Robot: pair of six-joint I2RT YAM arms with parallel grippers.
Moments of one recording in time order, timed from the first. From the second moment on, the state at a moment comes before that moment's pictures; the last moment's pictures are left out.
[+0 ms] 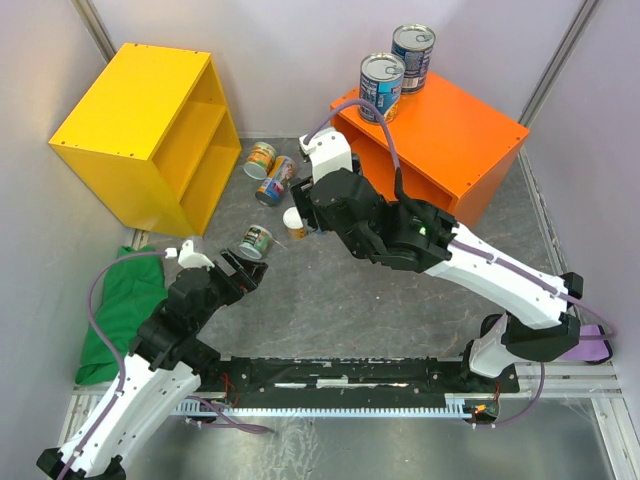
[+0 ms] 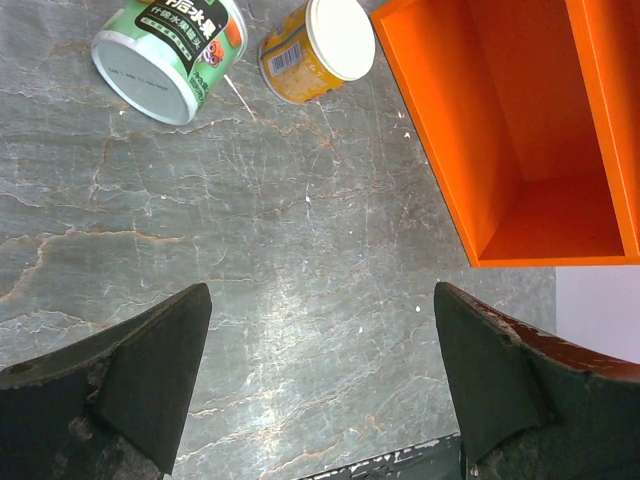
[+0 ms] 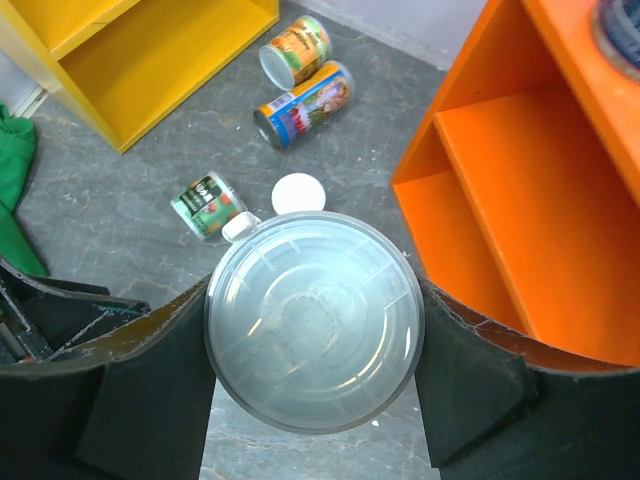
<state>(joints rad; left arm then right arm) -0.51 0.36 0.48 -0.57 -0.18 -0.90 1.21 1.57 1.95 -0.84 0.73 0.26</state>
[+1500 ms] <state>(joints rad) -0.51 0.45 0.48 -0.51 -0.15 -0.90 0.96 1.42 2.17 -0.67 1.03 -0.13</state>
